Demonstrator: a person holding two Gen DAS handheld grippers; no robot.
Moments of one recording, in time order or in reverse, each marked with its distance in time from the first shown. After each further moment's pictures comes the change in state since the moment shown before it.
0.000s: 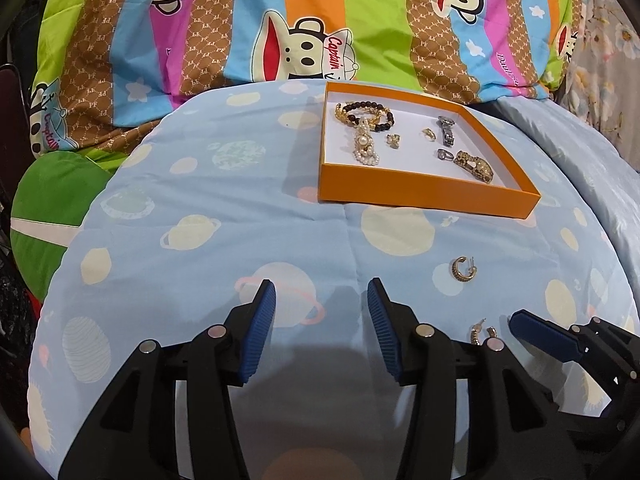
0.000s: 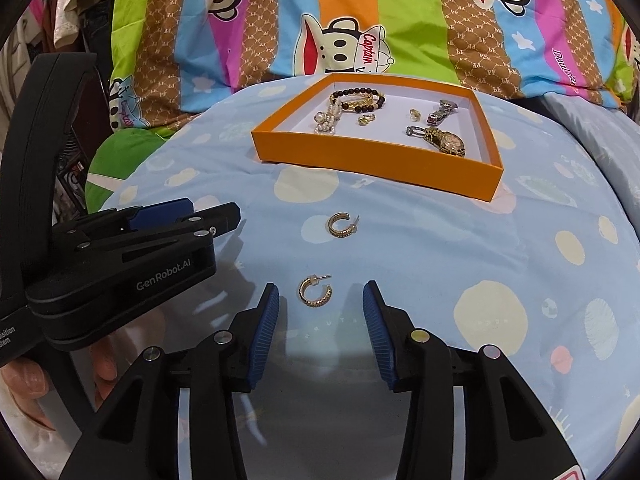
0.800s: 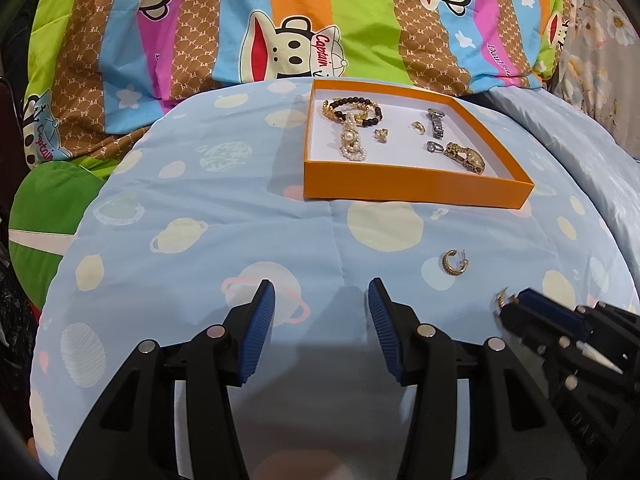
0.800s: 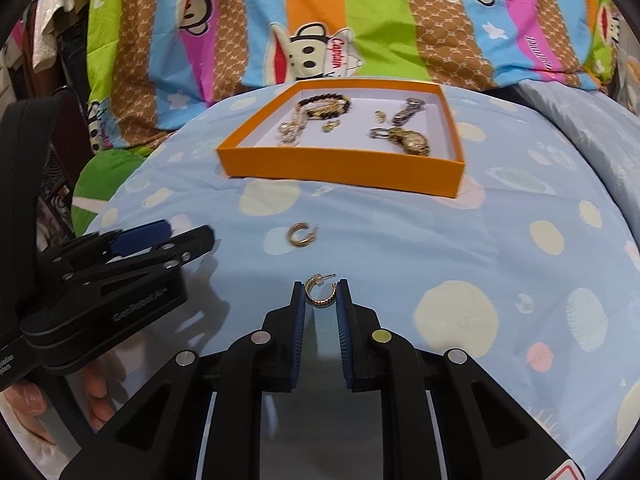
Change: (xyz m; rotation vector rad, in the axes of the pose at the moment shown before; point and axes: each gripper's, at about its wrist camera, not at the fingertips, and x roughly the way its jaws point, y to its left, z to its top) left arm 0.002 -0.009 0.001 0.041 0.007 -0.005; right arm -0.006 -0.027 0.002 0.091 -0.032 -0.064
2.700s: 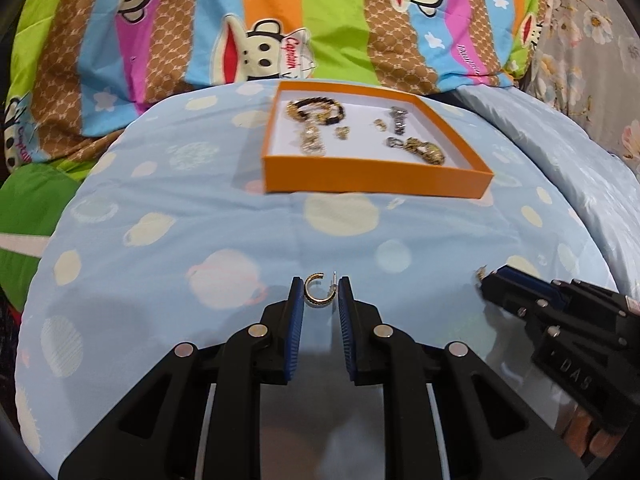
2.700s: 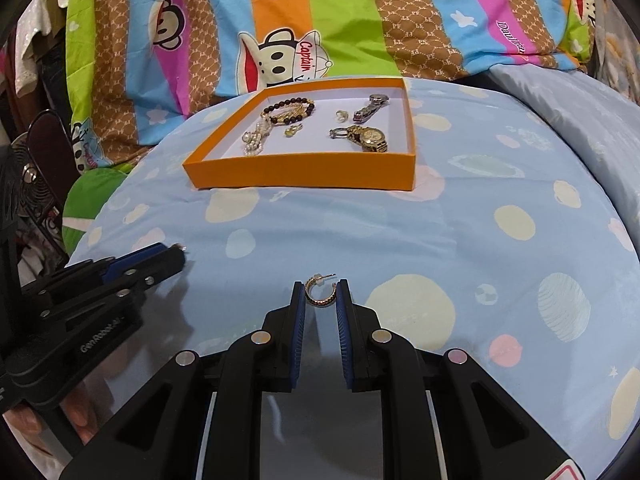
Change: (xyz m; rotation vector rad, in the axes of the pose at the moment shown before) left arm -0.013 -0.005 -0.010 0.013 -0.004 -0.096; right arm -0.002 -0.015 -0.001 0.042 0.011 -0.002
